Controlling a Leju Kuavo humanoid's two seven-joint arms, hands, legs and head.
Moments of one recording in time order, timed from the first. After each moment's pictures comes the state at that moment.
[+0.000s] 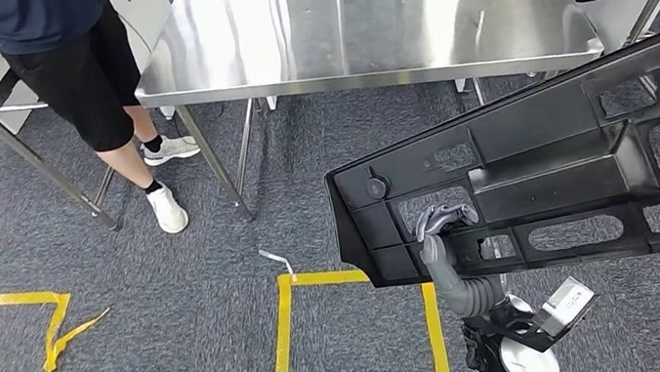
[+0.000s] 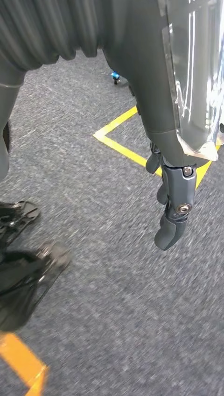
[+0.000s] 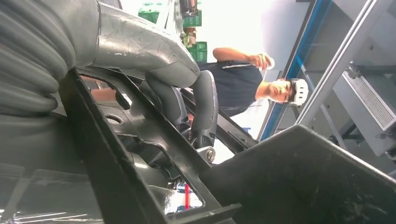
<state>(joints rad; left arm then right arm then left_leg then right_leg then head) -0.10 -0.20 1.41 -0.20 -0.89 0.34 -0.18 -0.03 0.06 0.23 -1.63 0.00 0.15 -0.60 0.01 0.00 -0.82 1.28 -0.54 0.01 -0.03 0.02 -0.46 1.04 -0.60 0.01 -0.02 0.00</state>
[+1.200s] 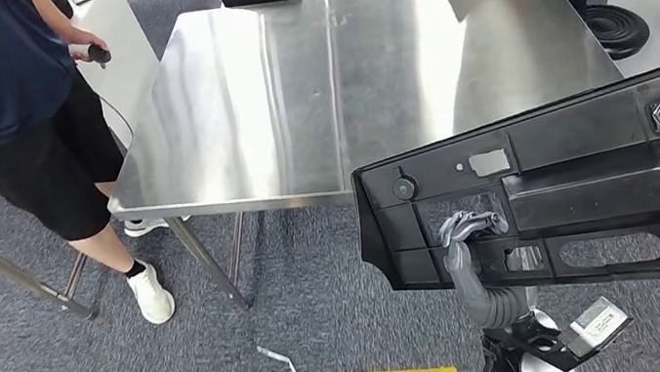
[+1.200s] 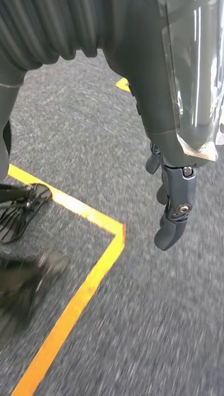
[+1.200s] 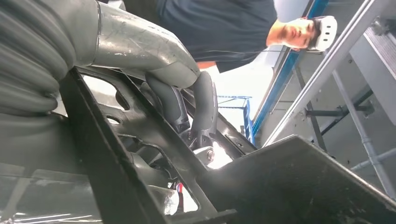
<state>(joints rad) -0.09 -0.18 1.38 -0.21 -0.90 0.24 -0.22 0.06 0.07 0.16 -1.73 0.04 0.12 -0.59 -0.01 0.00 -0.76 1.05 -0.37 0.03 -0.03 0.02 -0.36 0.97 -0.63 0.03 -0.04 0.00</state>
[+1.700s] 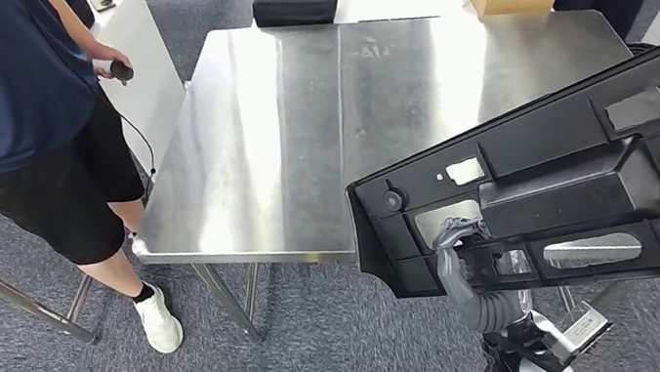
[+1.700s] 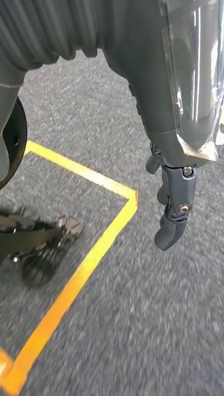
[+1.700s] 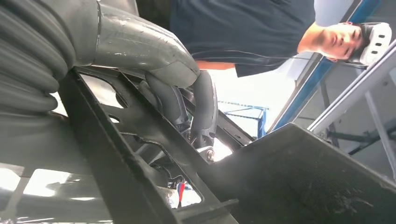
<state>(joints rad) -0.09 -0.18 1.38 -0.21 -0.91 0.23 -0.22 0.06 0.06 0.16 -1.73 0.11 0.10 -0.57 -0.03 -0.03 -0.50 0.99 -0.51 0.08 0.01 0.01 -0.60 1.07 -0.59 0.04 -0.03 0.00</state>
